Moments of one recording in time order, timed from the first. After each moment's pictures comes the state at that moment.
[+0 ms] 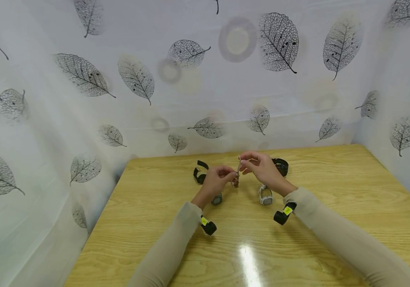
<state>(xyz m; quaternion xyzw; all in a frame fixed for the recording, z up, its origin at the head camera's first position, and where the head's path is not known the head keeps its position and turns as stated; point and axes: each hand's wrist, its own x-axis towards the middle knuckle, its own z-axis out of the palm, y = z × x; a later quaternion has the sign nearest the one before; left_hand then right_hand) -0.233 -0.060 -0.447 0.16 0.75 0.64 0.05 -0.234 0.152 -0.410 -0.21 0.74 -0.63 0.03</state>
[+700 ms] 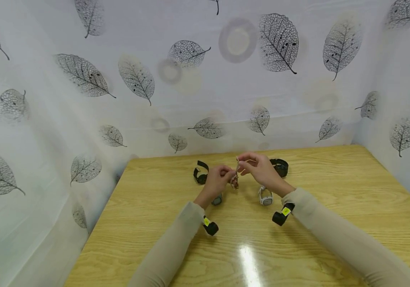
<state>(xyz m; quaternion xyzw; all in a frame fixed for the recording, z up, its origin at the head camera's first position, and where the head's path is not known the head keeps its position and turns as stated) -0.232 -0.053 -0.442 0.14 0.80 0.59 0.02 -0.232 0.148 -0.409 -0.22 0.76 -0.62 0.02</state>
